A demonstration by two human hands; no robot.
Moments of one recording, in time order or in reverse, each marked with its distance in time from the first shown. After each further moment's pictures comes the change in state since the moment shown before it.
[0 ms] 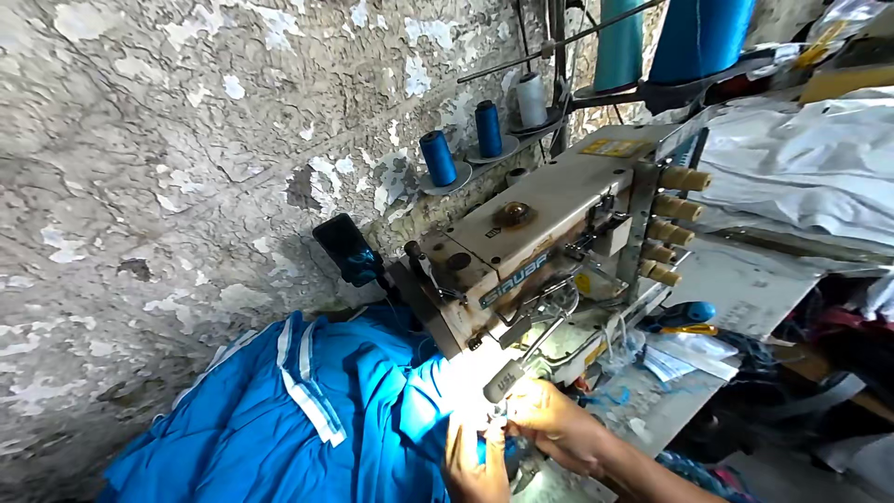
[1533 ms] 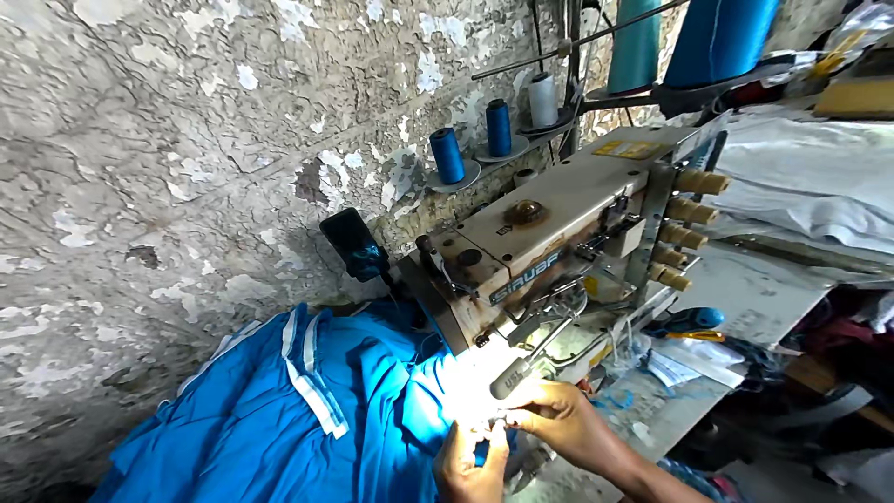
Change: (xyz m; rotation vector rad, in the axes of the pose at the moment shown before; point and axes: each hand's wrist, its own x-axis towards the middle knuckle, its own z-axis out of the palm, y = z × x) left_hand 0.000 0.002 -0.015 -0.199 -0.069 -0.120; right_hand 0.002 0.012 -0.019 -0.752 0.007 -0.633
